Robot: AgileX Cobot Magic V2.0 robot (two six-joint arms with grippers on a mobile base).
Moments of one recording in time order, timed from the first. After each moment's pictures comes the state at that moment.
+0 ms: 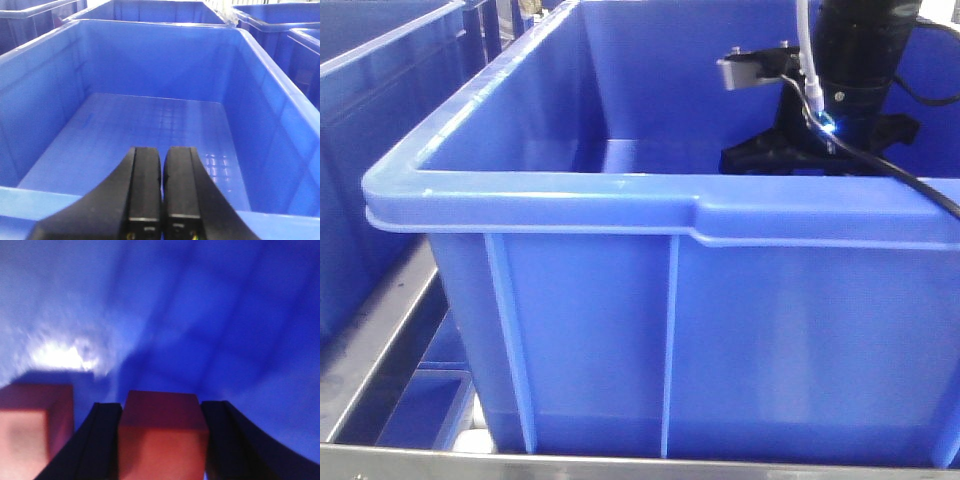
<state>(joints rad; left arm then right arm) 0.01 -0.01 0.01 -0.11 0.06 0.05 0.38 1.85 -1.35 -0.12 0.77 0.14</state>
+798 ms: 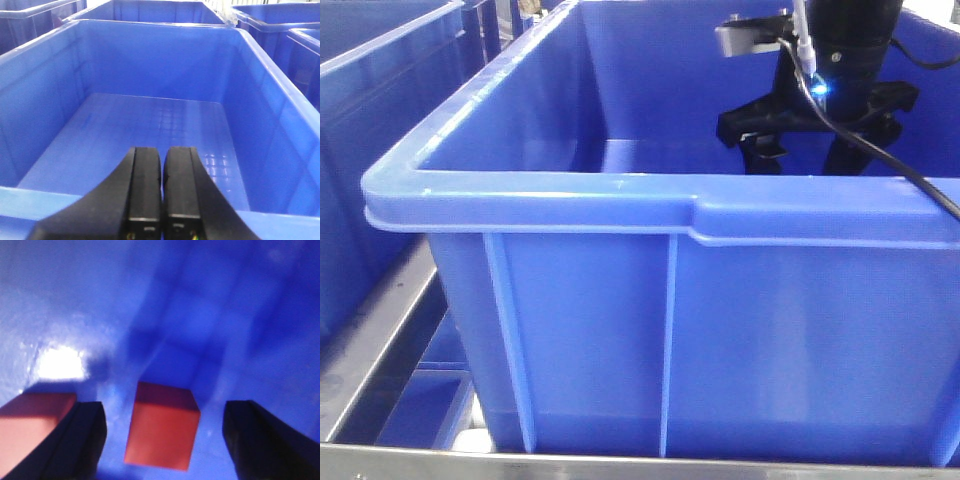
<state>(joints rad) 0.01 -0.01 0.01 -0.11 0.06 0.05 0.38 1.84 -1.45 -0.12 0.85 0.14</state>
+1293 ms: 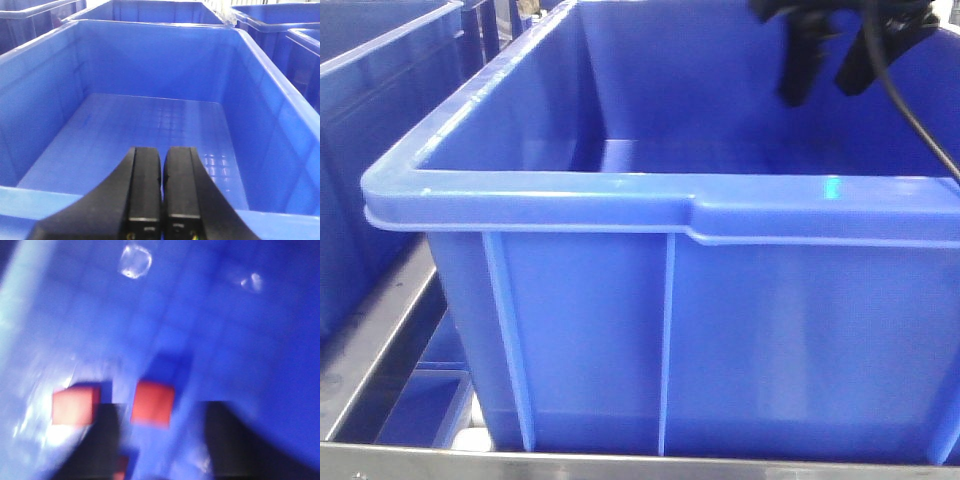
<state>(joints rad) 0.01 -0.01 0.01 -0.11 0.06 0.05 0.38 1.54 -1.31 -0.12 0.79 0.13</state>
